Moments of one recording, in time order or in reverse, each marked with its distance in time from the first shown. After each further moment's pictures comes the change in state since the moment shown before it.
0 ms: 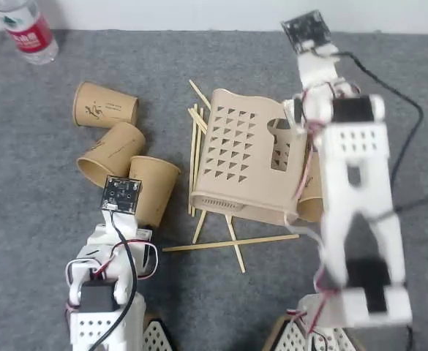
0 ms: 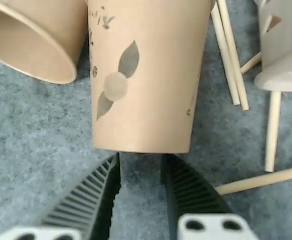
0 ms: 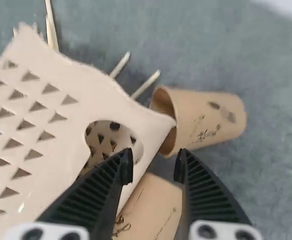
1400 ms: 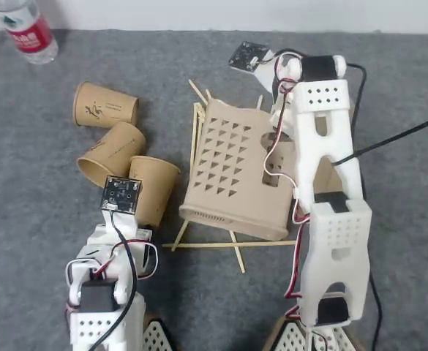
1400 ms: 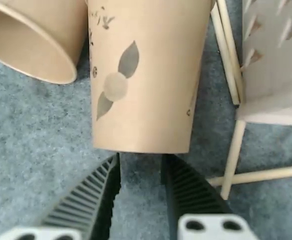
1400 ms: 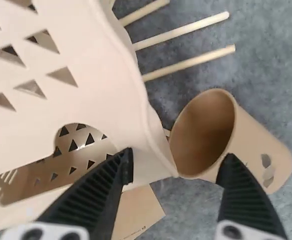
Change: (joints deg) left arm 0.0 0.0 0.0 0.0 0.0; right arm -2.9 36.0 -40.8 24.7 32.1
